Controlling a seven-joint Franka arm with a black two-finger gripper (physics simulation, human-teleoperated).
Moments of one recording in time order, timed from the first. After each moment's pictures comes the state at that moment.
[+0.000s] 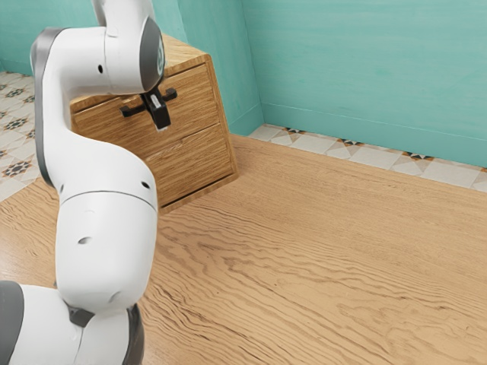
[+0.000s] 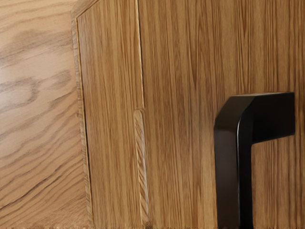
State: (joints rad) arm 2.56 -0.97 -1.38 -1.11 -0.90 1.68 -1.98
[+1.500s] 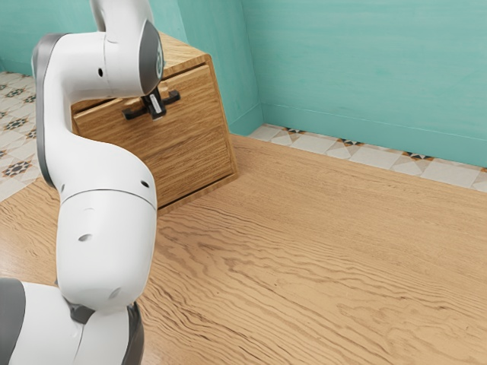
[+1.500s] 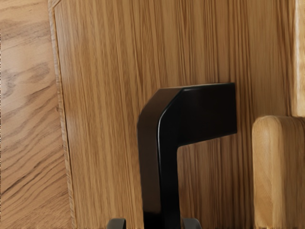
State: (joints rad) arm 2.58 -0.97 -1.40 -1.11 -0.91 1.74 -1.95
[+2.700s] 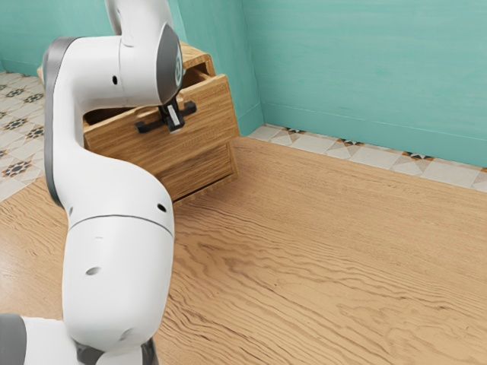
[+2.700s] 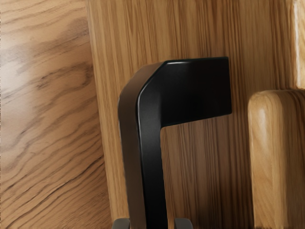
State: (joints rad) arm 2.35 -0.99 -1.30 -1.27 -0.89 1.69 -1.96
